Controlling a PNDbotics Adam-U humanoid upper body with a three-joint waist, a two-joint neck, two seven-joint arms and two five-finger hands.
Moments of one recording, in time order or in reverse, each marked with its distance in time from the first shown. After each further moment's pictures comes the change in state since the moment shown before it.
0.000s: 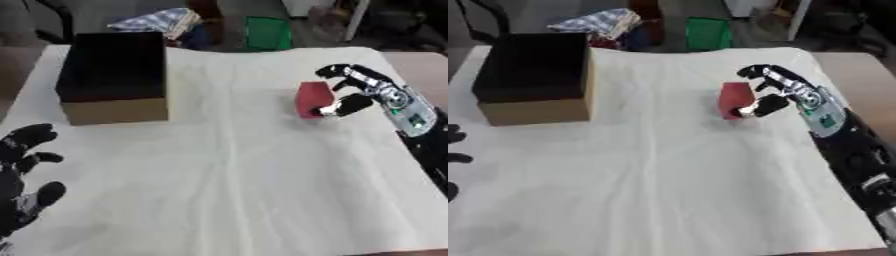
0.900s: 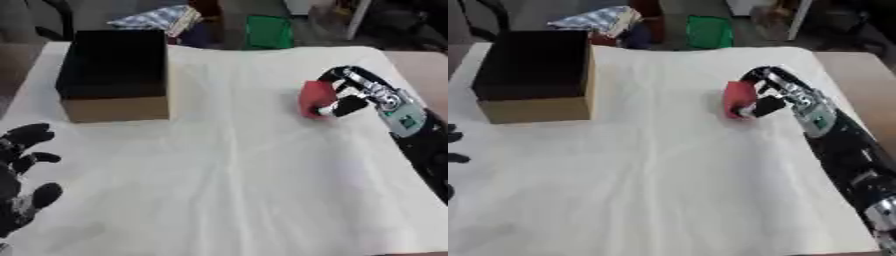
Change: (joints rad) left arm -0.008 0.000 -0.006 0.000 0.005 0.001 -0.006; right arm -0.014 0.013 -0.030 0.062 0.086 0.008 -0.128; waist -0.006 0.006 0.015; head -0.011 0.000
